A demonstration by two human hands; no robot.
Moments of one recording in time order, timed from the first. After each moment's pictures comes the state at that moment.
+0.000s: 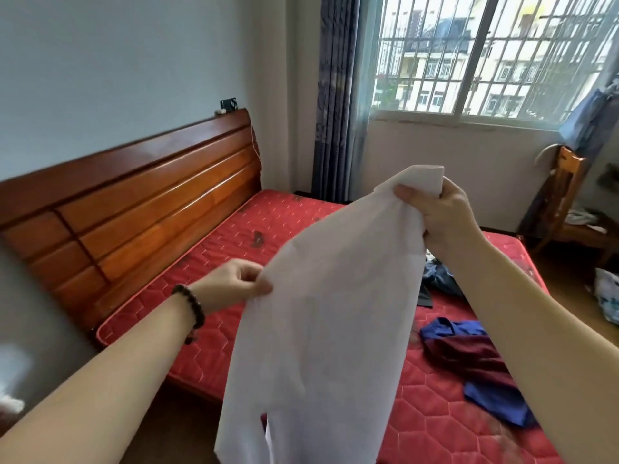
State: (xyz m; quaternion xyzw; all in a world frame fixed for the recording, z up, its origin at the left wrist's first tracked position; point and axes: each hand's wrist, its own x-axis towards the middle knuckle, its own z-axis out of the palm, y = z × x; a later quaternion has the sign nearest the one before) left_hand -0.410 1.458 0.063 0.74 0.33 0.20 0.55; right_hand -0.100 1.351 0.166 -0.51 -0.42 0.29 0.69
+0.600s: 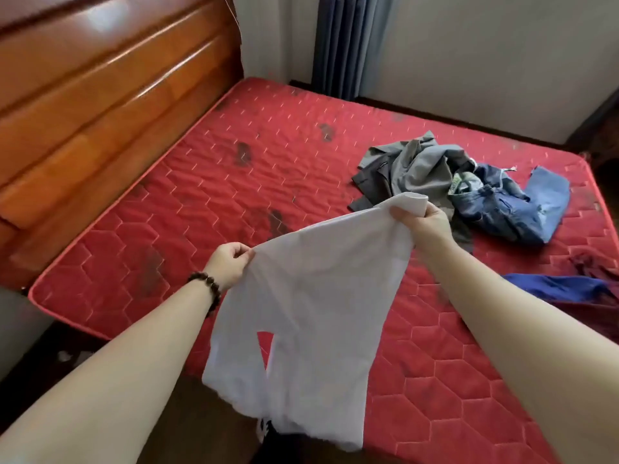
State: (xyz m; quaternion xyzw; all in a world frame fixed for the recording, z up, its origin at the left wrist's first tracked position) left_hand -0.354 1.709 -0.212 0.62 0.59 0.21 0.47; right_hand -0.035 1.617 -0.131 -0.69 -0.26 0.36 0.57
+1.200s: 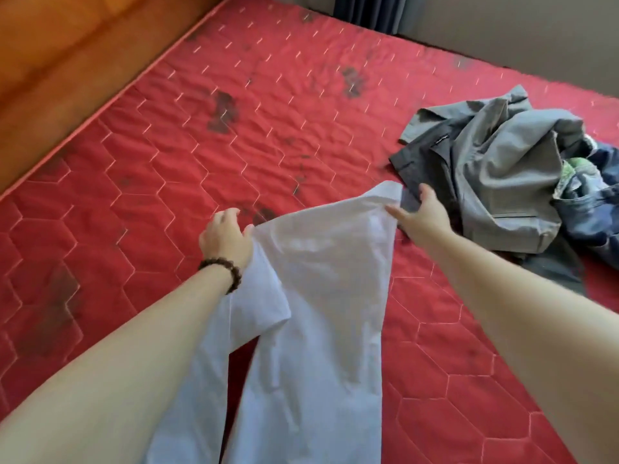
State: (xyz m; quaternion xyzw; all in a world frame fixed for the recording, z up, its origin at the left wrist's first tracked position) left_hand -0.239 1.948 -0.437 0.66 0.71 0.13 0.21; right_hand 0.071 1.892 -0.397 -0.84 -0.38 0.27 0.27
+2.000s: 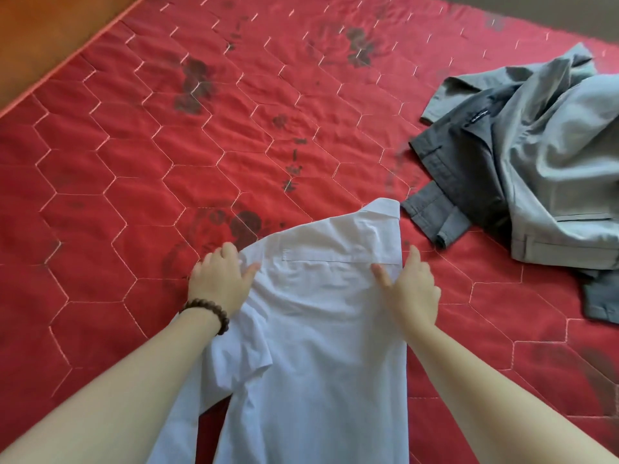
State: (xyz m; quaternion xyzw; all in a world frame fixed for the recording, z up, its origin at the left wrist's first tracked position) left_hand -0.228 1.972 -0.565 0.75 0.65 -0.01 0.11; right_hand 0.043 1.876 -0.556 -0.90 -0.36 0.21 0.11
